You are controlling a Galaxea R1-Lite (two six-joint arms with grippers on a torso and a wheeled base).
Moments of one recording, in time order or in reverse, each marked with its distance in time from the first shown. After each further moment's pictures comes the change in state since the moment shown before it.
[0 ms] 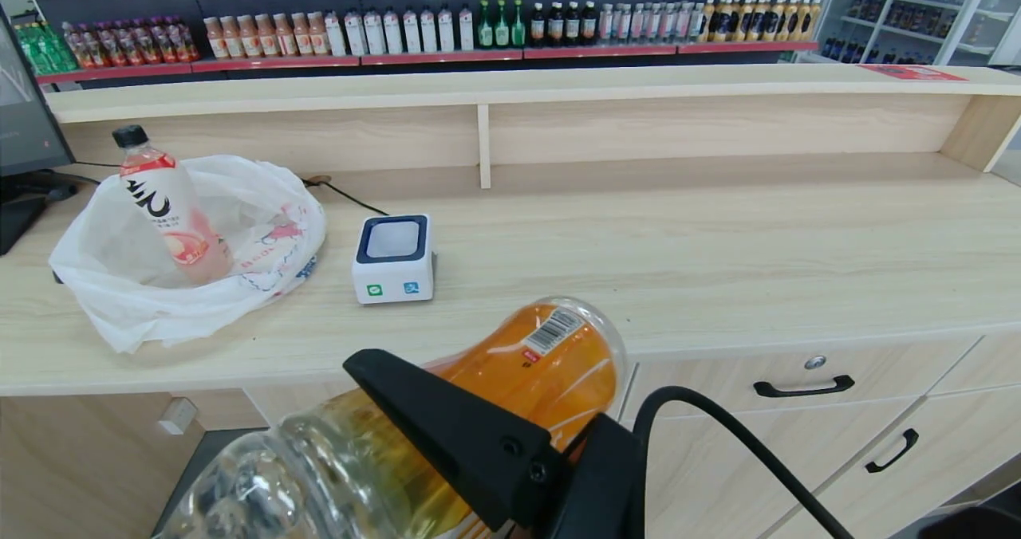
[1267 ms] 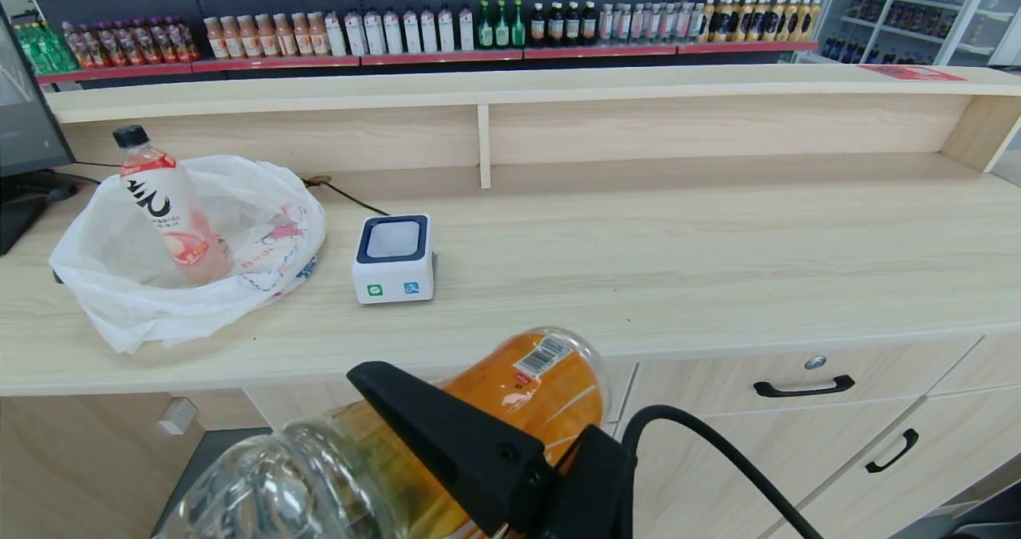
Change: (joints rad) left arm 0.000 0.000 0.000 0.000 0.000 0.000; right arm 0.019 0.013 0.000 0.001 -0.038 0.140
